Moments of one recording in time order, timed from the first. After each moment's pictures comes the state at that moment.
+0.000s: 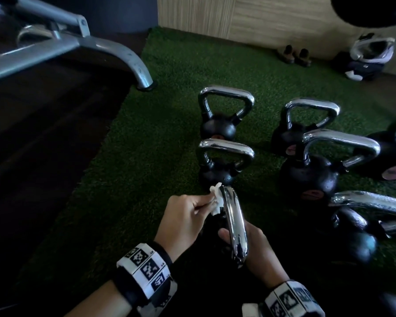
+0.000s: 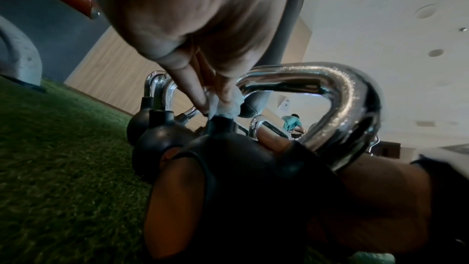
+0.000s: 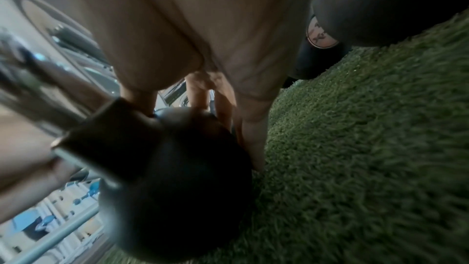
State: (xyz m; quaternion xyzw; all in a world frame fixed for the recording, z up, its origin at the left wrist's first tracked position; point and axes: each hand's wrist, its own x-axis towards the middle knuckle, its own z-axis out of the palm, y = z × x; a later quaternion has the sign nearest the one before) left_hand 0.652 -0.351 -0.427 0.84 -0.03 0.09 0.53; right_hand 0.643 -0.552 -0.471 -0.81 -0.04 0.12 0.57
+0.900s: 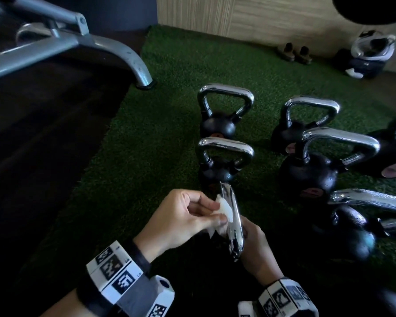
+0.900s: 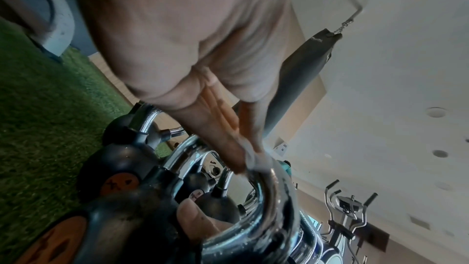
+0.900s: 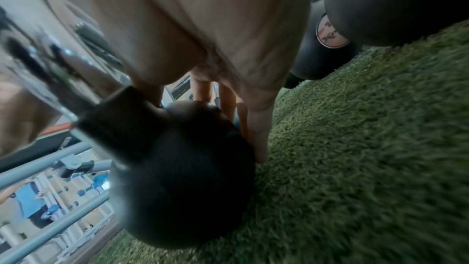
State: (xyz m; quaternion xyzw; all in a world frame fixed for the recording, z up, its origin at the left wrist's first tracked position) left_hand 0.635 -0.335 -0.379 0.73 -0.02 -0.12 0.67; right_hand 0.639 -0.537 -0.466 -0.79 0.01 0.10 0.60
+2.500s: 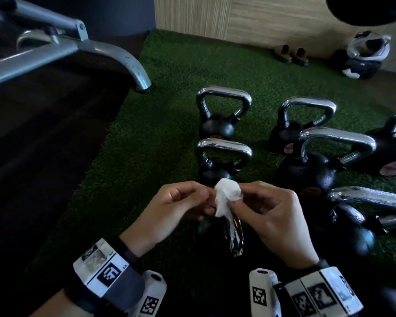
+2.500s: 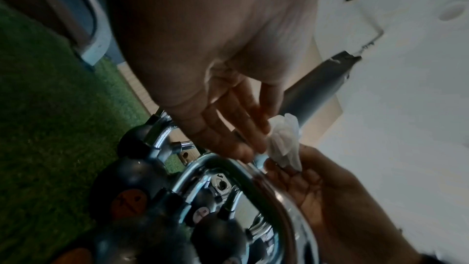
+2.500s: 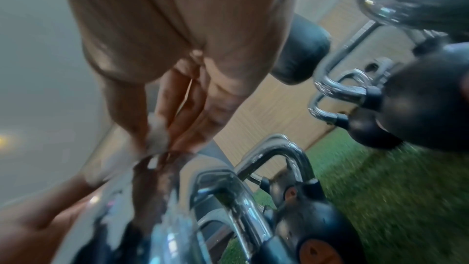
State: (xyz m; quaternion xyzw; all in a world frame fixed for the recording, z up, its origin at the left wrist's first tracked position) left_hand 0.637 -0.321 -0.373 0.64 -0.03 -0.12 0.76; right_hand 0.640 -0.539 -0.353 -0.80 -0.16 -0.08 0.57
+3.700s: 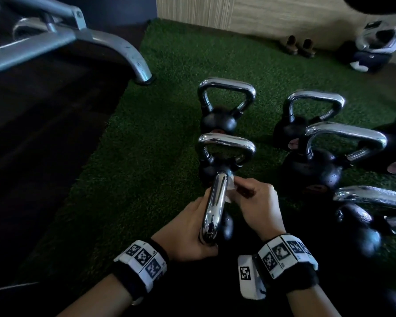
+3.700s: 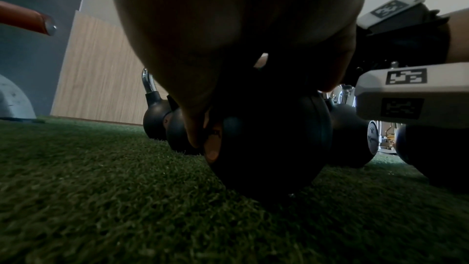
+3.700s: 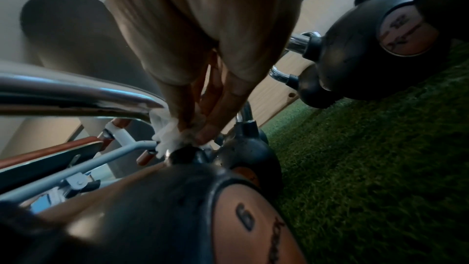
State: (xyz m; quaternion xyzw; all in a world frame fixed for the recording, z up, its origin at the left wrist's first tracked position) left_hand 0.654 -0.342 -0.472 0.83 -0.21 -0.10 0.51; right_hand 0.698 -0.536 -0.425 -0.86 -0.03 -0.07 0.51
